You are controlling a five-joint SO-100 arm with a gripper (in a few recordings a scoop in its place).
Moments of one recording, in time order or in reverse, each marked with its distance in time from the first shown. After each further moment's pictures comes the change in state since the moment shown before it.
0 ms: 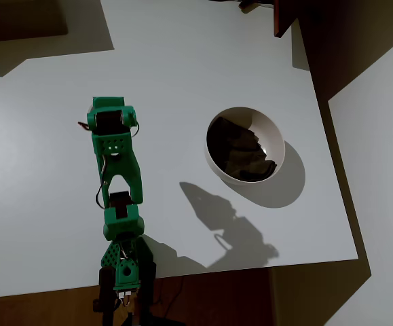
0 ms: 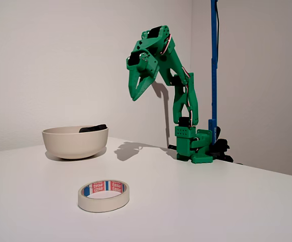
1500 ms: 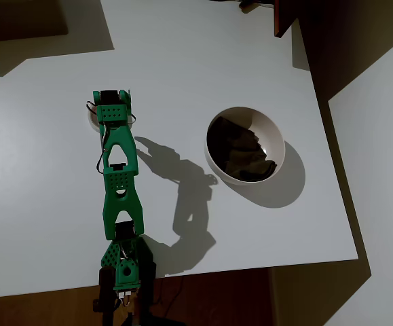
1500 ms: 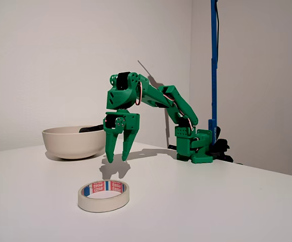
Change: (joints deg) arm 0.0 -38.8 -14.3 -1.9 0.9
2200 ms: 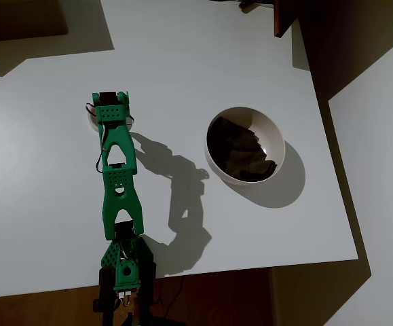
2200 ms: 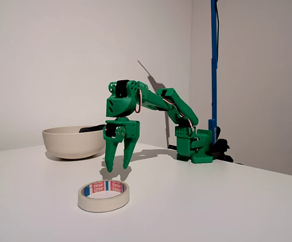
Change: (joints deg) arm -1.1 -4.1 -0.7 -1.0 0.0
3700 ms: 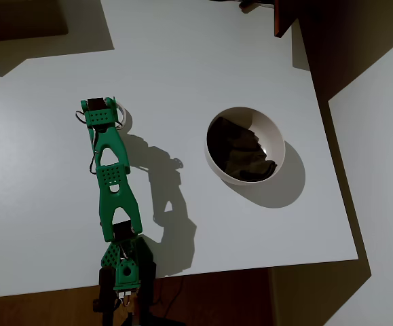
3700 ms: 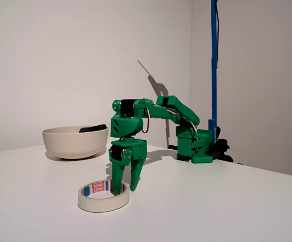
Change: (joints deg) arm -5.0 -10.6 -2.5 -5.9 7.4
